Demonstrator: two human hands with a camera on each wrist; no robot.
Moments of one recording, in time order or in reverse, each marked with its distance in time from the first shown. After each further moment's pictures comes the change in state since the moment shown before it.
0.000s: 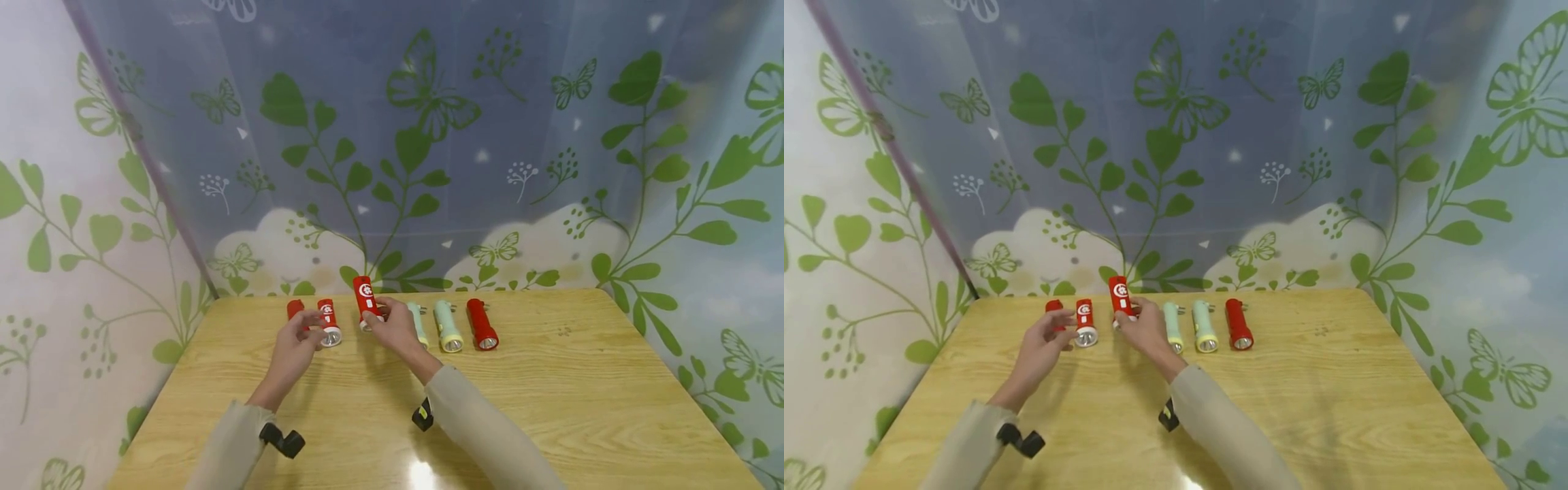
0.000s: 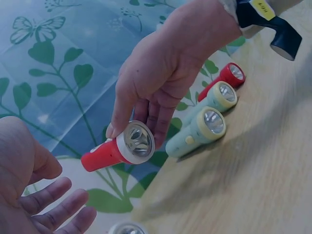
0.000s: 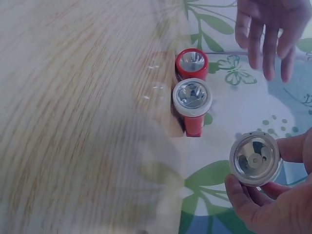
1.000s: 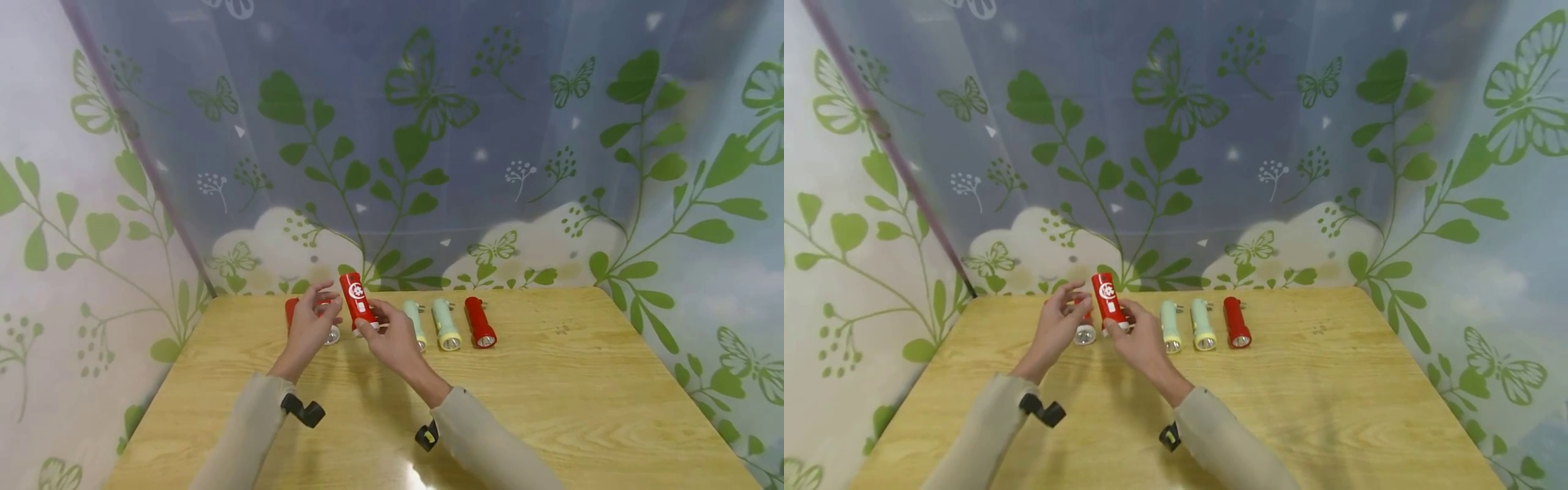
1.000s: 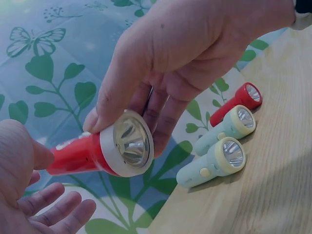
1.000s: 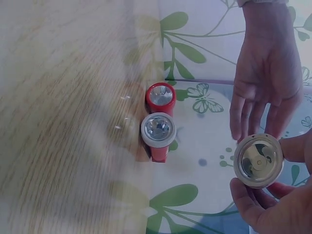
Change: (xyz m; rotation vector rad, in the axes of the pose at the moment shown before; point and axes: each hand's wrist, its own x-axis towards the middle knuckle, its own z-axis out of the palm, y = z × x) left_hand 0.025 0.030 0.023 -0.091 -0.010 0.045; right_hand -0.045 -0.025 -0.011 0.033 -0.003 -0.177
